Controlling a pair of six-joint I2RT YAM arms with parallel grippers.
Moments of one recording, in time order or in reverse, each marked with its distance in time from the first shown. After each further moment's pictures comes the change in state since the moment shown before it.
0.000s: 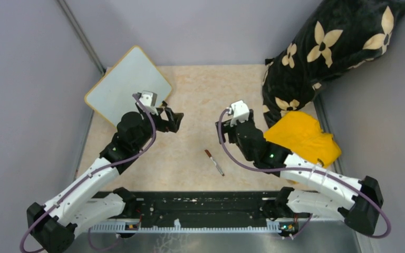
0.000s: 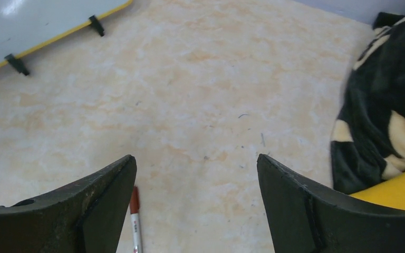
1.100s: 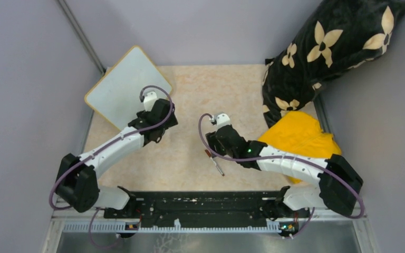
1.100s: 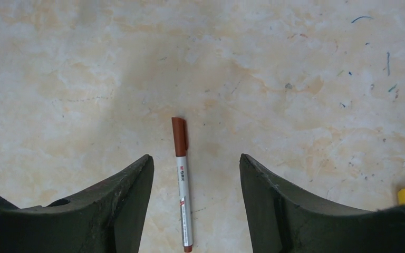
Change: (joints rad) left arm 0.035 0.436 0.189 -0.386 -0.476 -0.446; right arm 0.030 0.336 0.001 -0.068 -0.282 0.235
